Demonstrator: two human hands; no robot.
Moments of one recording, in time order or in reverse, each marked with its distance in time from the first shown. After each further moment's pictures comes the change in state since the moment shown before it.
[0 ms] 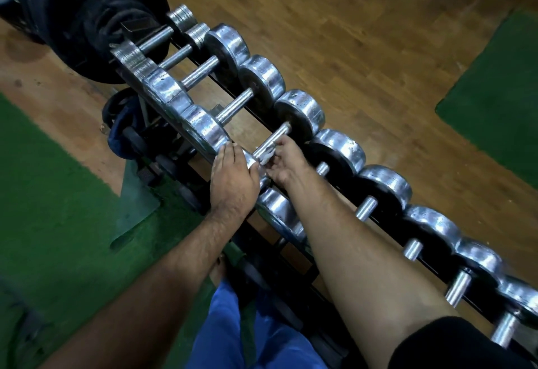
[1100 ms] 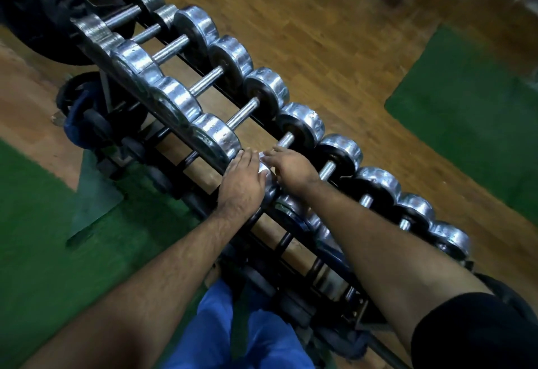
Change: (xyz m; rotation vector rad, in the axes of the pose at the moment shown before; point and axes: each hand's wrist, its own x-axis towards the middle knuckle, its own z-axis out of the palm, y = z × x) left_hand -0.088 0.040 0.022 -0.084 -0.142 0.269; right_hand -0.037 0.049 -0.131 -1.853 -0.070 -0.999
